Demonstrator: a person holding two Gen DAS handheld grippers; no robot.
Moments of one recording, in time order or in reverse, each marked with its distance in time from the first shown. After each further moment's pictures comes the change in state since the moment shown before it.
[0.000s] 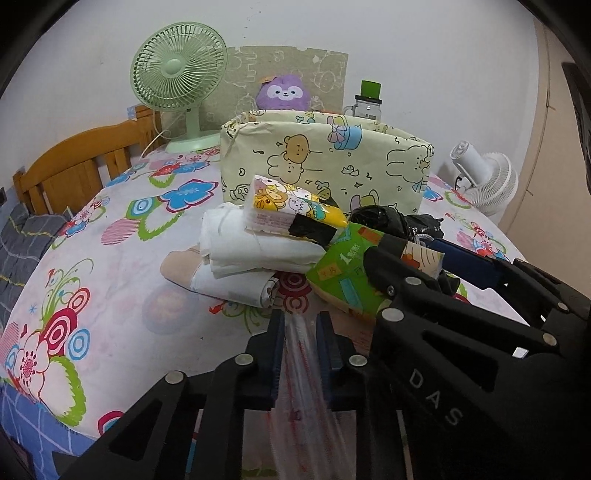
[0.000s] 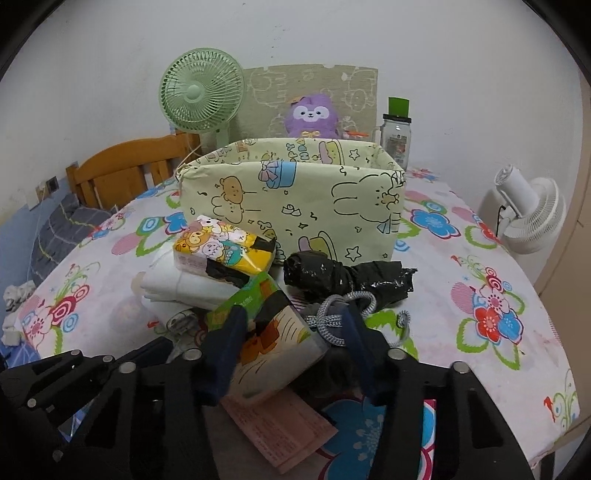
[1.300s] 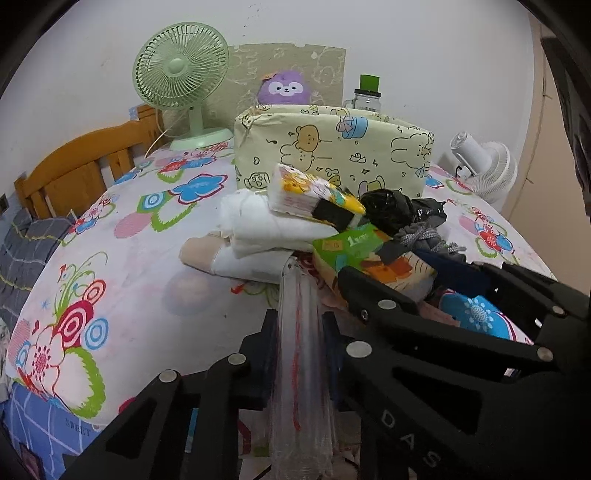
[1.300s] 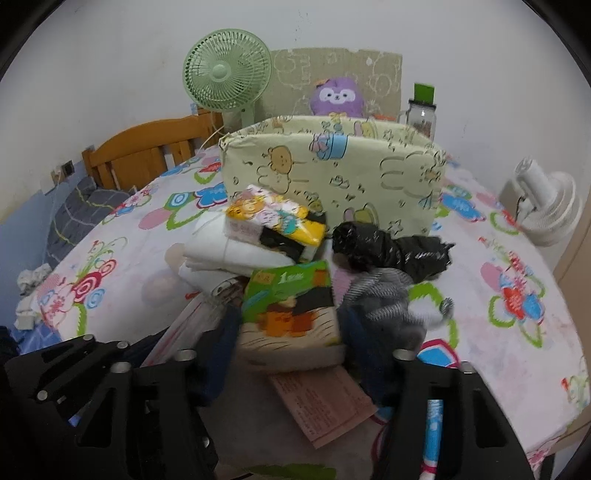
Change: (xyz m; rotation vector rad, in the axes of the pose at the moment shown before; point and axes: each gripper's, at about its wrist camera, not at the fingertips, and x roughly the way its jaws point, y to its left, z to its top) left arm -0.009 0.009 -0.009 0.039 0.017 0.015; right arm -0.002 0.023 -0.011 0.008 0.074 0.075
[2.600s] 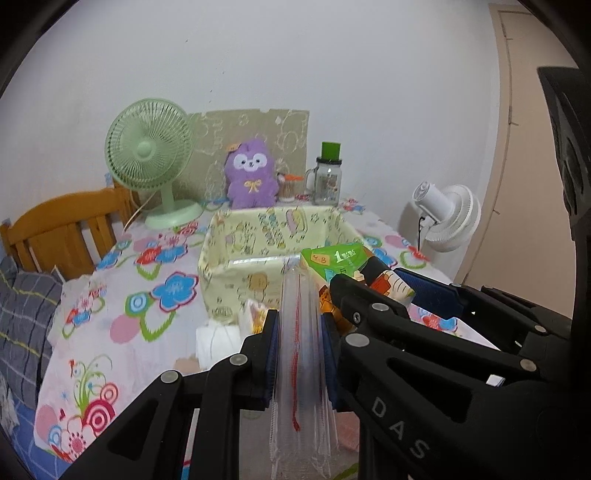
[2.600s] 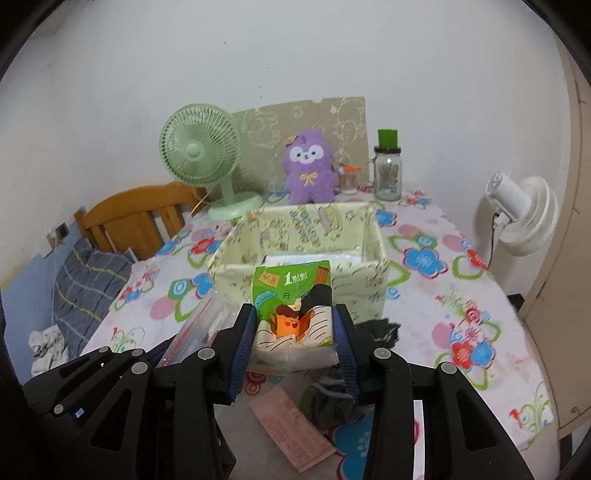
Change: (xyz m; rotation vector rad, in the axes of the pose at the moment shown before) left arm -0.060 -0.025 0.087 0.058 -0.163 -0.100; right arm -0.075 -0.020 0.078 0.109 -0.141 -0.045
